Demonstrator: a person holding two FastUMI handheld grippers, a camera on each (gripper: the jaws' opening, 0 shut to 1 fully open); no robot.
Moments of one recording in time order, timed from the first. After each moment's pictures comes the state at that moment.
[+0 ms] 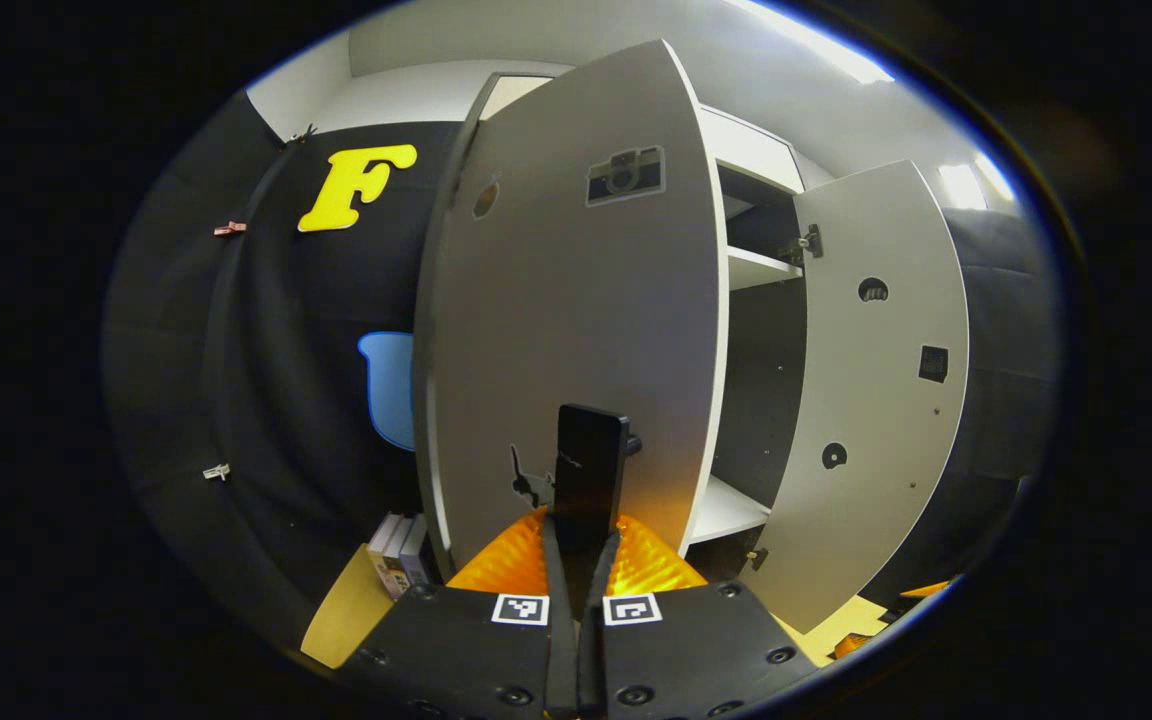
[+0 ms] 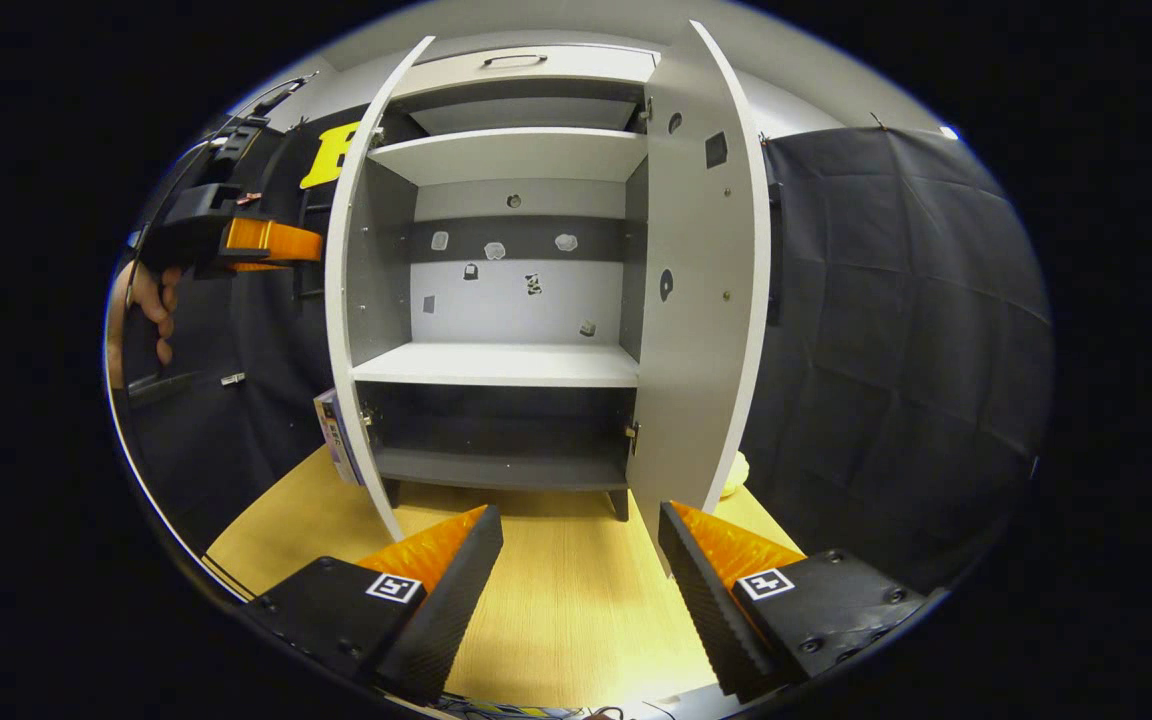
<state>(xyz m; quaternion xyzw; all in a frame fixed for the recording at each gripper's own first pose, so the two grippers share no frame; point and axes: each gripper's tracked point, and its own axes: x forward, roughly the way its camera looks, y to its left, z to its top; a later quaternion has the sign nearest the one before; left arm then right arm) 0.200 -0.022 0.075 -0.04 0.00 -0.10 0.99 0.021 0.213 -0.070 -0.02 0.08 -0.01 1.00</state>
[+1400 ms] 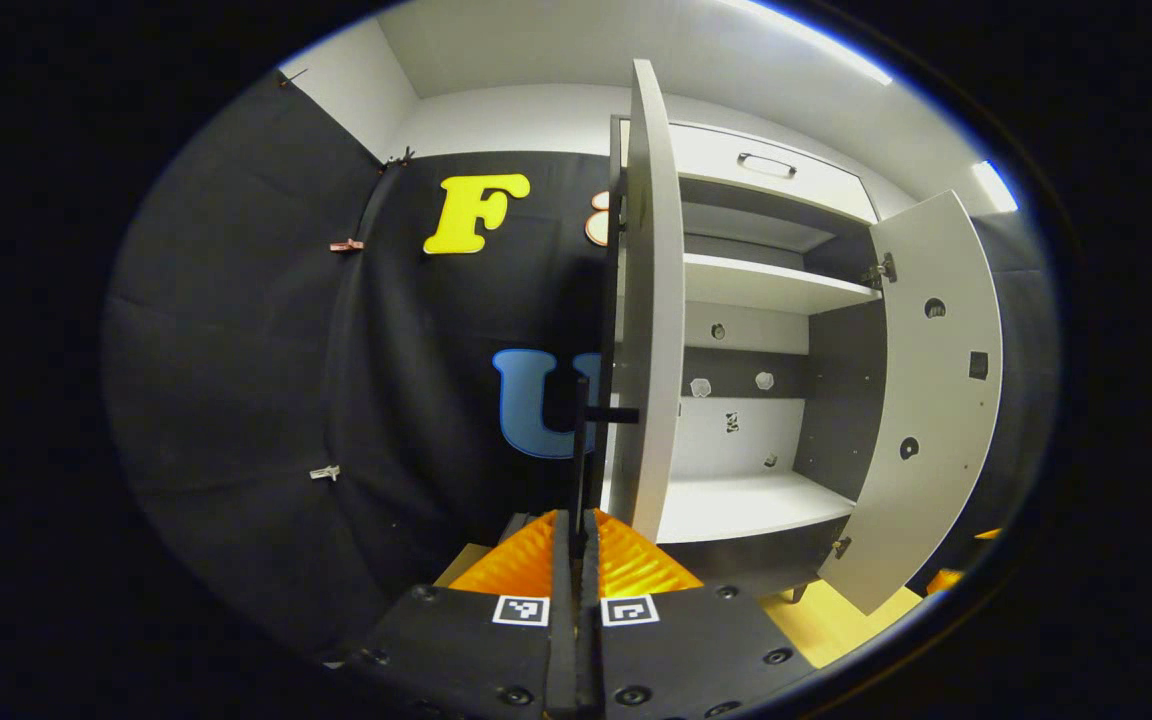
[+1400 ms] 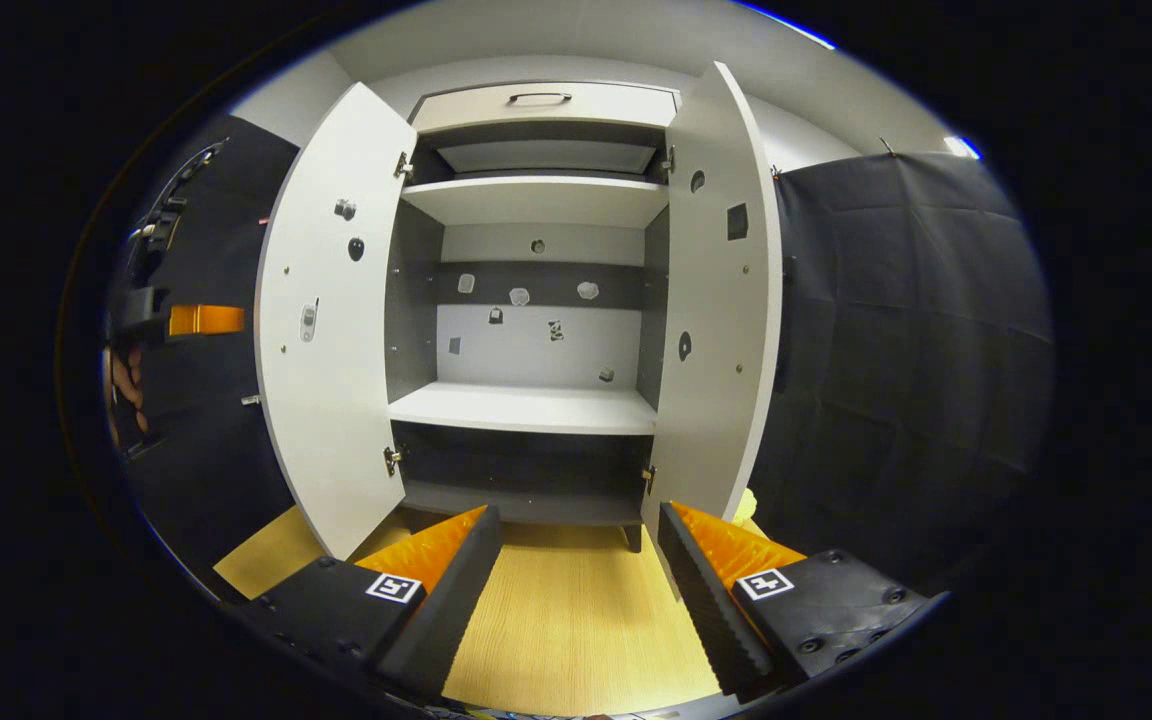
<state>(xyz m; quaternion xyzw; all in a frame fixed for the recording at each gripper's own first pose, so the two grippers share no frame) 0.125 0.070 0.064 -0.05 -0.02 0.05 1.00 -0.002 0.226 -0.015 -0.02 0.03 0.03 1.00</state>
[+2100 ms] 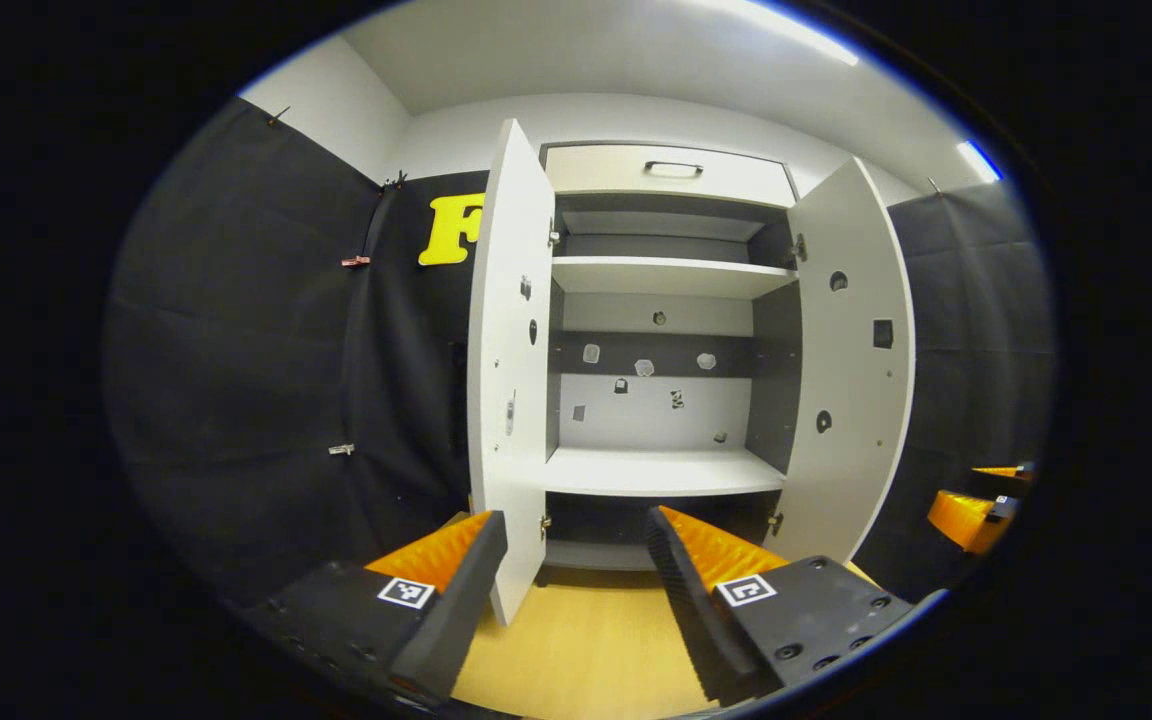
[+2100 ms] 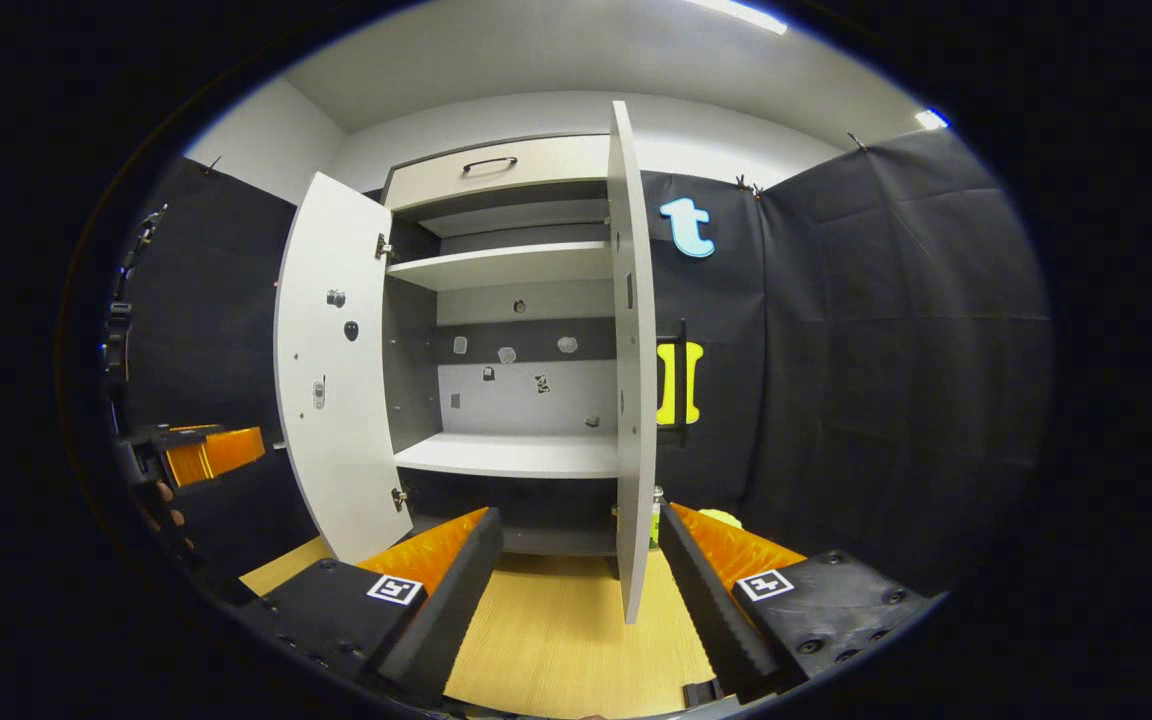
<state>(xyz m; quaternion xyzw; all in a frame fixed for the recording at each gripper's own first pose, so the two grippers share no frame) 0.010 -0.096 0.040 -0.04 -0.02 0.06 1.00 -0.042 0.129 0.041 0.02 -0.02 0.07 1.00</state>
